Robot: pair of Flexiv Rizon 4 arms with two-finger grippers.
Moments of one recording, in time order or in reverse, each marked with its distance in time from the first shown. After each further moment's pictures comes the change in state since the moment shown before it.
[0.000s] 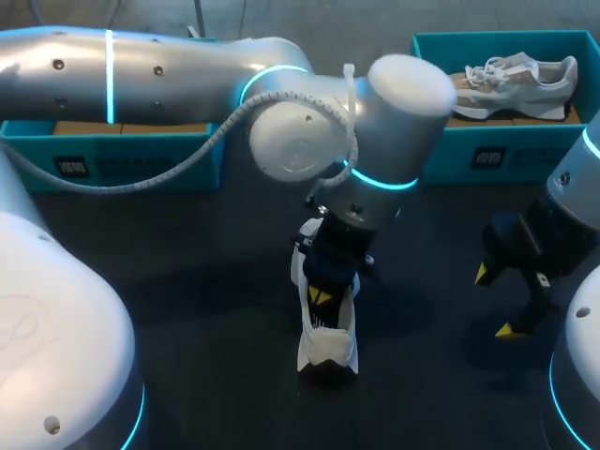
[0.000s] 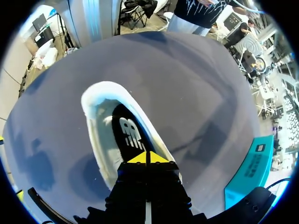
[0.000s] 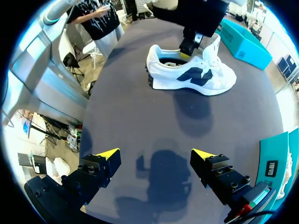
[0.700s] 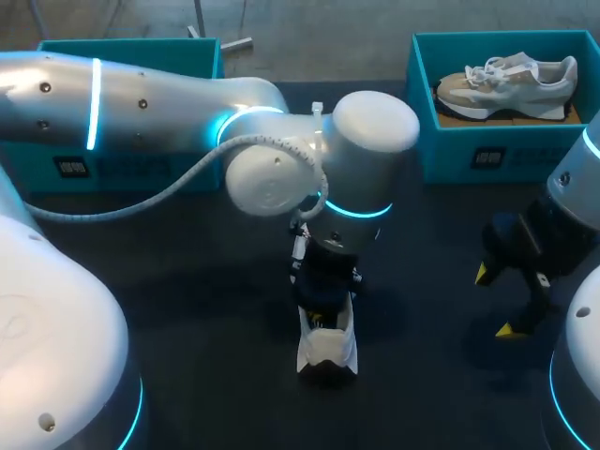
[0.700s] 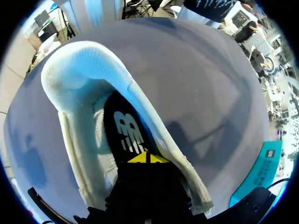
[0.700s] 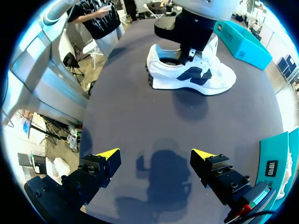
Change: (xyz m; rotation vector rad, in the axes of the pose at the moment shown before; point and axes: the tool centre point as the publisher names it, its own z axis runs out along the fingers) left arm -0.006 0.005 0.043 -0.054 -0.086 -0.053; right arm 0.000 0.000 0.000 0.000 0.000 0.000
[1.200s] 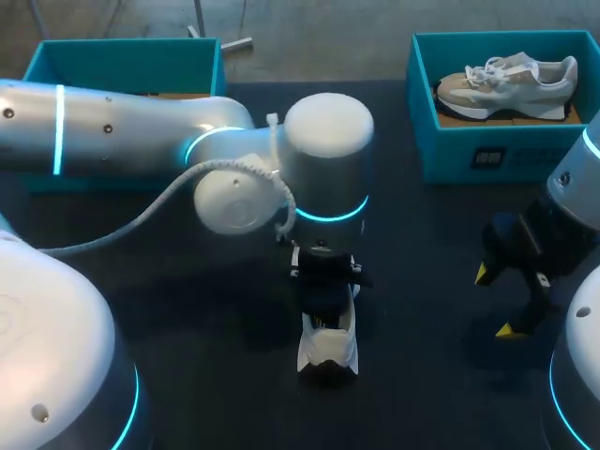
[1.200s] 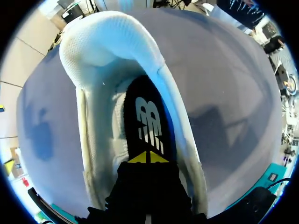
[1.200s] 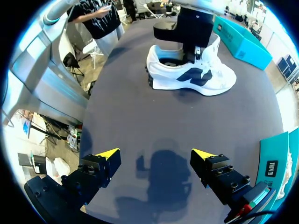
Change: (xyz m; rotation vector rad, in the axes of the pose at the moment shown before) left arm -0.013 0.011 -0.005 -0.104 -0.176 -0.169; right arm 0.000 0.000 0.000 0.000 0.000 0.000
